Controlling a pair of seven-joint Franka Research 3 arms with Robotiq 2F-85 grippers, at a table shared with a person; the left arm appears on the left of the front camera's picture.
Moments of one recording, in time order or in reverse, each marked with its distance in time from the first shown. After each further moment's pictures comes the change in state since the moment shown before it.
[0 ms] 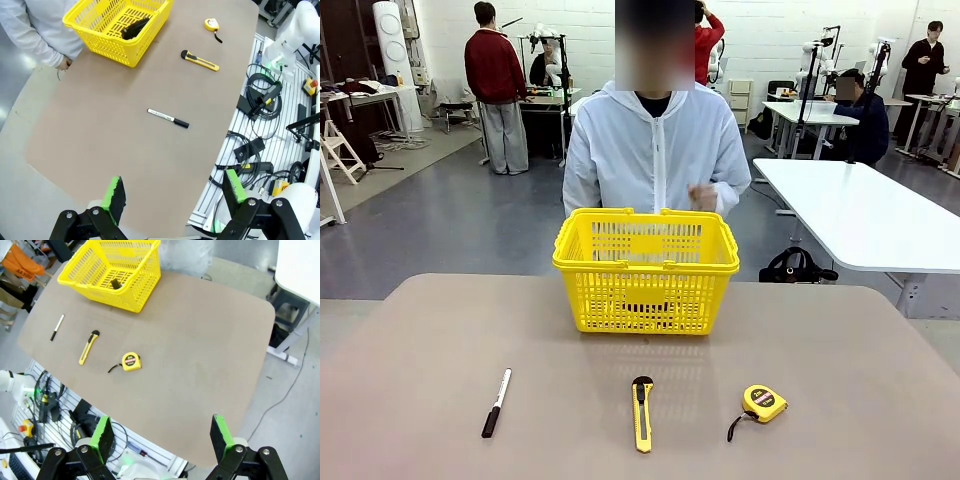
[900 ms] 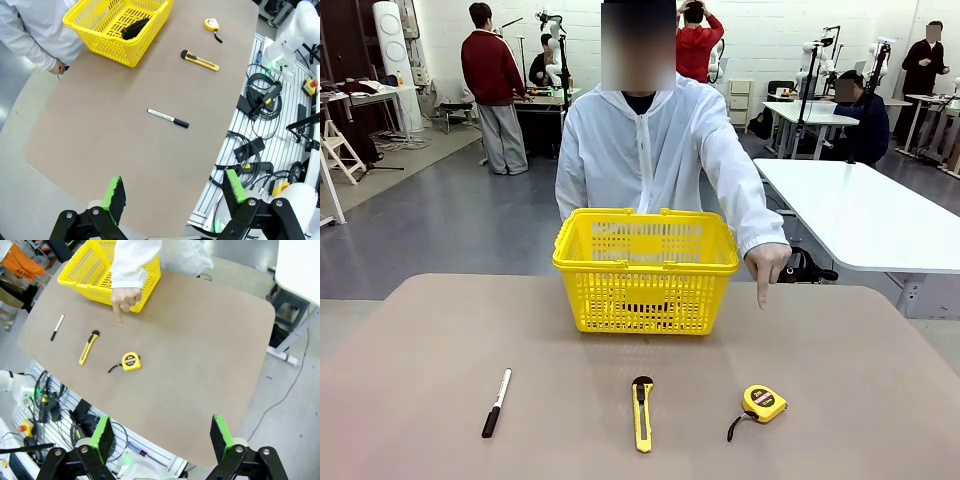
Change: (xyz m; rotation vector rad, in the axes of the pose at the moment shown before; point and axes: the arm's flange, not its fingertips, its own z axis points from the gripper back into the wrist) left arm 0.000 0.000 0.000 0.000 0.000 0.000; right arm 0.000 0.000 0.000 0.000 0.000 0.000
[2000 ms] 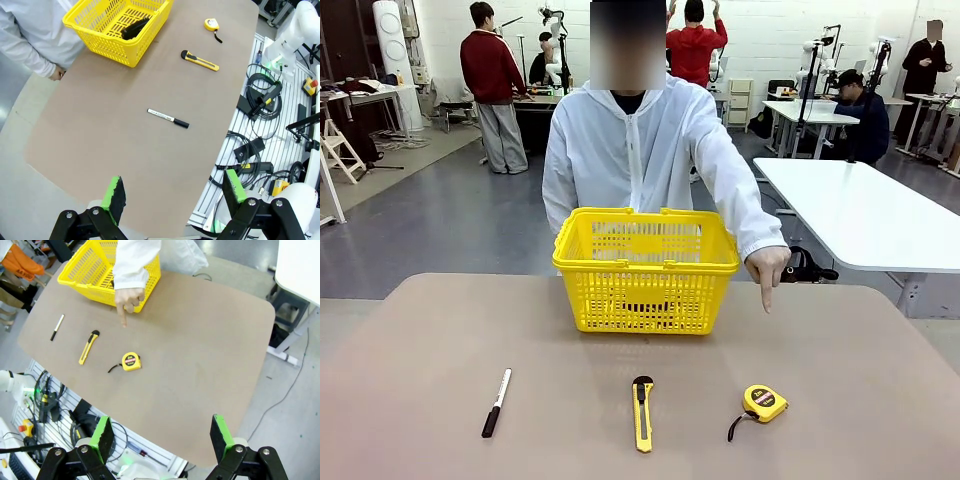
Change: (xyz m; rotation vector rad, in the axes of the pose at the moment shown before) left arm 0.000 0.000 0.000 0.000 0.000 0.000; right arm 0.000 0.000 0.000 0.000 0.000 0.000
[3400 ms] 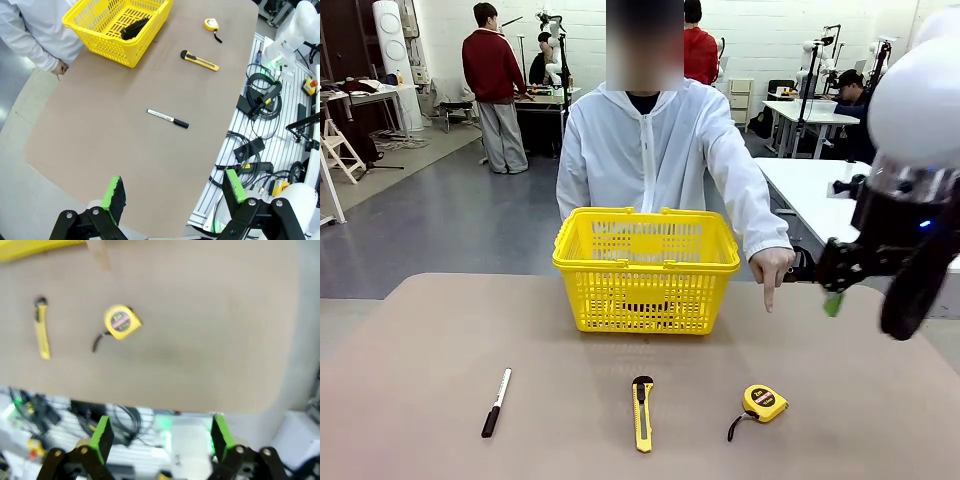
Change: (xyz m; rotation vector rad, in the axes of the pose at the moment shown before) left arm 0.001 0.000 -0.001 -0.001 0.001 -0.001; right arm 0.057 0.138 -0.248 -0.310 0.546 -0.342
